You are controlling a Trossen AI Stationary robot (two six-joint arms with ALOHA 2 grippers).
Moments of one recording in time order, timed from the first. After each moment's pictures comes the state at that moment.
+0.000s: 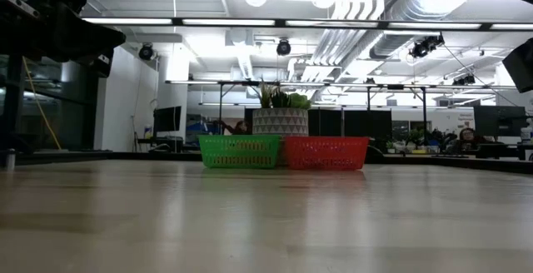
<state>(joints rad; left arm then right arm) -0.07 0.01 0.01 0.00 0.01 -0.10 0.75 1.75 0.90 -0.70 -0.01 1.26</state>
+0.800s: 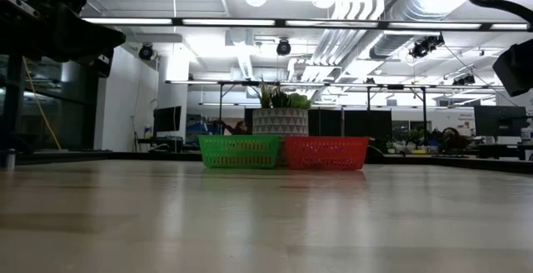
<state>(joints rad) -0.07 0.01 0.01 0.00 0.01 -0.10 0.71 1.71 0.89 -0.71 -0.02 1.26</state>
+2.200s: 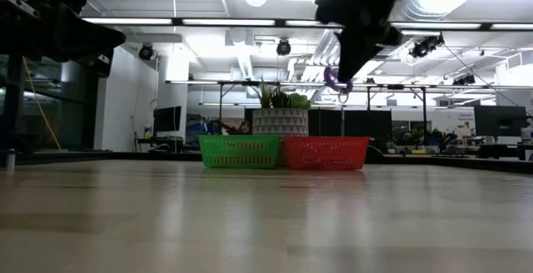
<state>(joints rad) -0.07 0.01 0.01 0.00 0.01 -0.10 0.07 1.57 1.26 -0.91 0.46 0.69</state>
